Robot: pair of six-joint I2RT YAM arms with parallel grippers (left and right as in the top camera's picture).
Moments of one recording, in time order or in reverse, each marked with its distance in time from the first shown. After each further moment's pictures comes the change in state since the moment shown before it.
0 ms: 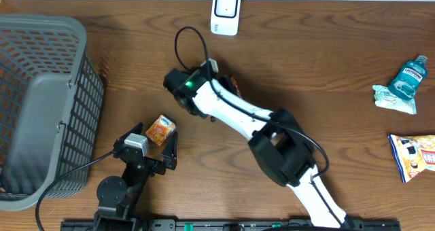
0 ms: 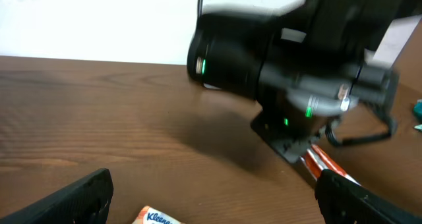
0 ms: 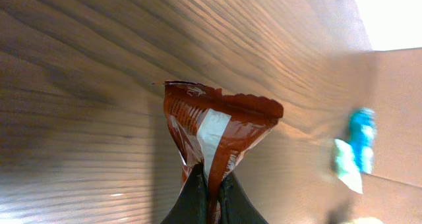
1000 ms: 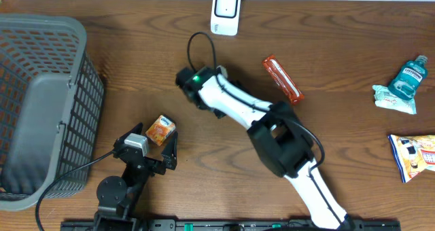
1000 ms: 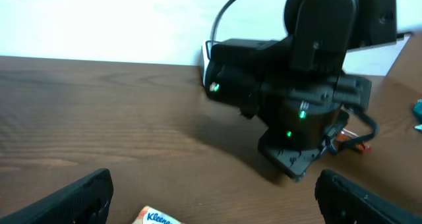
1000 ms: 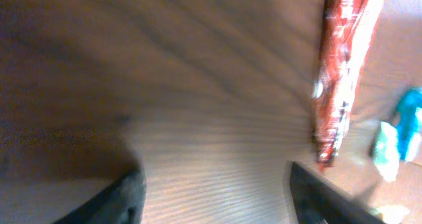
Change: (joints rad) left arm 0.000 0.000 0.000 0.000 0.000 0.000; right arm -0.091 0.046 0.010 -0.047 -0.213 -0.036
